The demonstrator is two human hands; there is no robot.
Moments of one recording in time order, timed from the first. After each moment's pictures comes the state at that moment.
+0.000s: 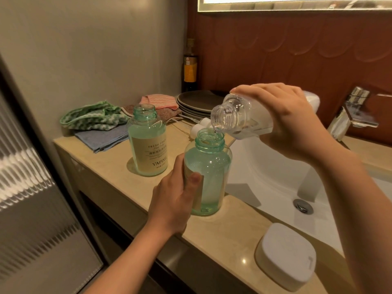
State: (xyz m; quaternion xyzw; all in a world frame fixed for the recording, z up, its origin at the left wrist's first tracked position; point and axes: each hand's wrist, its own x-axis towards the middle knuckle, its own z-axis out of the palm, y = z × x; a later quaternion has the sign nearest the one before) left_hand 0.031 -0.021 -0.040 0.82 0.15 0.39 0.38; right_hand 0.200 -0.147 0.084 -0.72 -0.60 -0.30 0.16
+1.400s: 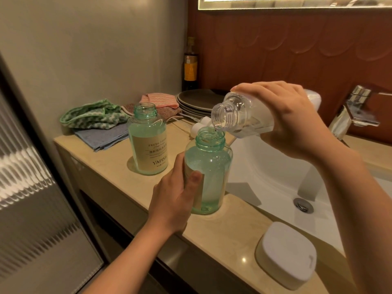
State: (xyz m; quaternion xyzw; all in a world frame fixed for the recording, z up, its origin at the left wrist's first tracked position) left_hand 0.030 -0.020 -0.041 0.82 0.15 0.39 0.39; right_hand 0.200 -0.146 0.083 -0.73 -0.60 -0.30 0.15
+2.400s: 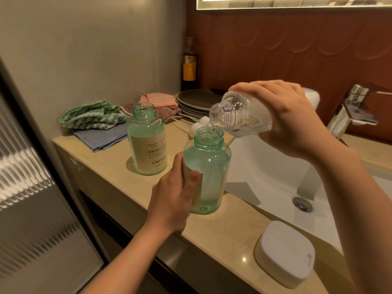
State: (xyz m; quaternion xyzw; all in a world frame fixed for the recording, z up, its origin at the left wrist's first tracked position) left_hand 0.031 -0.020 -0.041 0.82 0.14 0.39 0.39; right_hand 0.200 -0.146 0.084 -0.72 -0.60 -0.31 0.15
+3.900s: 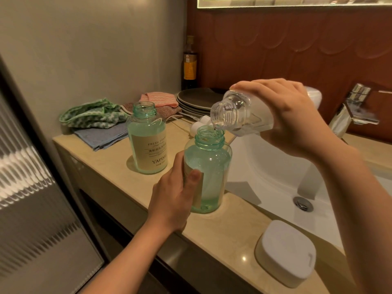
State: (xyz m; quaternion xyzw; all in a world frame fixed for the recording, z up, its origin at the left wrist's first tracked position) left_hand 0.030 -0.021 -0.040 0.82 0.15 0.39 0.38; right_hand 0.202 -0.146 0.084 -0.72 -0.60 -0.31 0.14
